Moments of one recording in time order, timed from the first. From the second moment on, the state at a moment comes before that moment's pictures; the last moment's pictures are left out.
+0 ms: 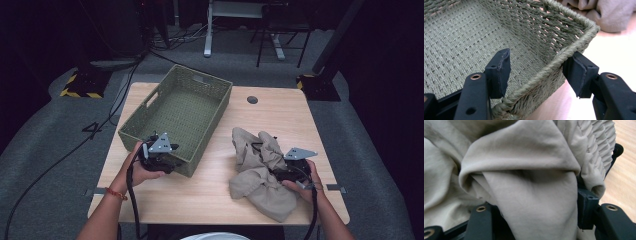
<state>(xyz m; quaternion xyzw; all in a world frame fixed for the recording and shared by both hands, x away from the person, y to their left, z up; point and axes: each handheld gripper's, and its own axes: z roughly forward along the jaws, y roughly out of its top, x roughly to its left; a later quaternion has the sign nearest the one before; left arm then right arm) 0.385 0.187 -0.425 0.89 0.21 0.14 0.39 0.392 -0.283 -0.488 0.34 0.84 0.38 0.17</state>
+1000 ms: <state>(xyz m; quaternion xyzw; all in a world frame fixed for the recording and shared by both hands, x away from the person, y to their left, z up) 0.395 0.193 -0.425 0.85 0.32 0.19 0.37 0.373 -0.317 -0.440 0.36 0.81 0.41 0.23</state>
